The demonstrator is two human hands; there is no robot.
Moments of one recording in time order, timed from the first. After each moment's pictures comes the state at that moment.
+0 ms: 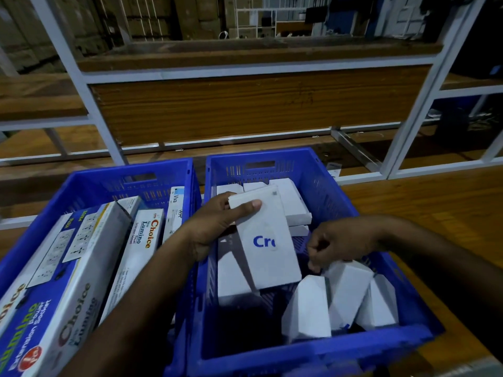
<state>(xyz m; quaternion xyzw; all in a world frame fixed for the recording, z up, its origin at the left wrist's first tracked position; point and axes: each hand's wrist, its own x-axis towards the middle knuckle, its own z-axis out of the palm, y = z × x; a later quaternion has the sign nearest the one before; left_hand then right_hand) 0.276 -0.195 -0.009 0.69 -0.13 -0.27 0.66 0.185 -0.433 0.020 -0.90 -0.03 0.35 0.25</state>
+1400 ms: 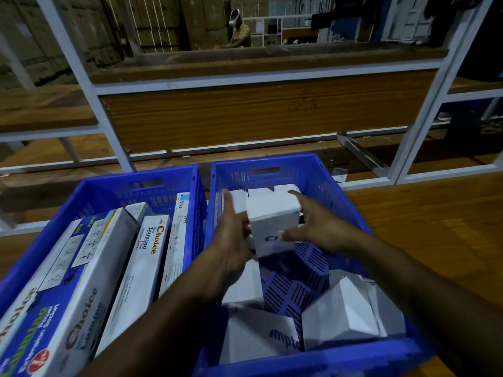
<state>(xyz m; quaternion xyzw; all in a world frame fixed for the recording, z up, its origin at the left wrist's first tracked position) 0.276 -0.241 -0.037 0.55 0.10 -0.30 0.77 0.215 -0.412 -0.013 -0.86 -0.04 0.02 0.51</state>
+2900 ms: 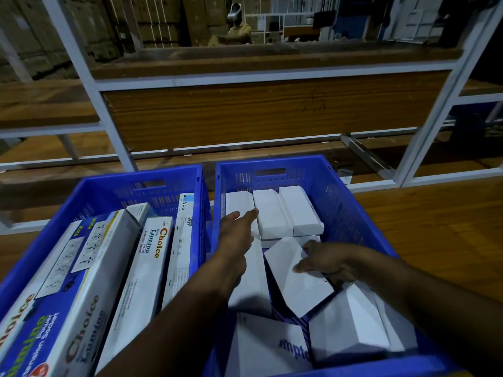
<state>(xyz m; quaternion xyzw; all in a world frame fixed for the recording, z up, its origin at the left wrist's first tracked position) 0.299 -0.237 -0.060 0.64 0.14 -0.18 0.73 0.231 -0.415 -0.069 -0.82 0.21 0.28 0.45</state>
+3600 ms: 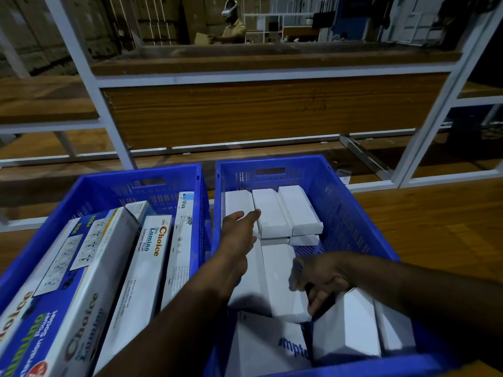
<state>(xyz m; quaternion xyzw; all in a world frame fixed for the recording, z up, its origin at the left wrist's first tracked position) 0.294 -0.237 -0.056 0.64 0.15 -0.20 0.73 0.223 -0.403 -0.086 -0.76 0.20 0.39 0.48</state>
